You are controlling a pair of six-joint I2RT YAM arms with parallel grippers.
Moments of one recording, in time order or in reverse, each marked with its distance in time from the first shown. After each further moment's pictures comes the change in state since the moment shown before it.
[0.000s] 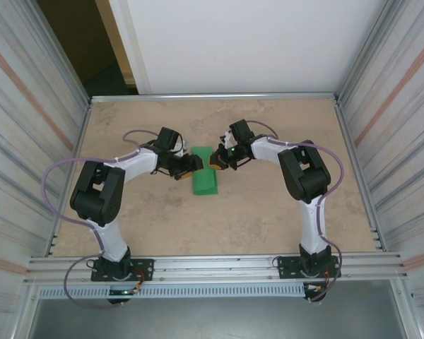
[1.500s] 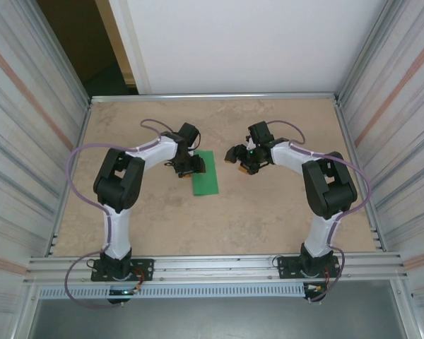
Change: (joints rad) left arm -0.109 0.246 0.317 -0.366 -0.315 0.038; right arm -0.081 -0.283 -0.237 -0.068 0.339 0.027
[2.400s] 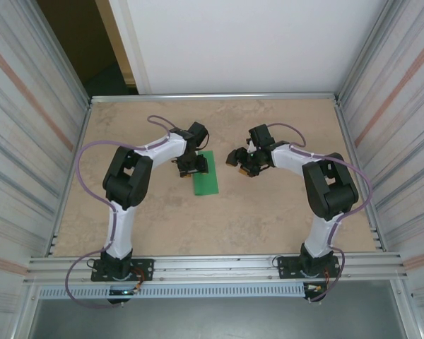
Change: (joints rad) left arm -0.039 0.084 0.106 -0.123 -0.088 -0.059; right arm 0.003 -0.005 -0.039 0.023 -0.010 -0.001
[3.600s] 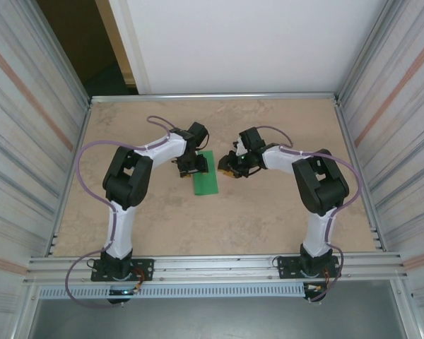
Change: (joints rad) left arm 0.000 0.000 -0.003 0.006 0.000 -0.020; right arm 0.066 0.088 0.033 0.089 -0.156 -0.007
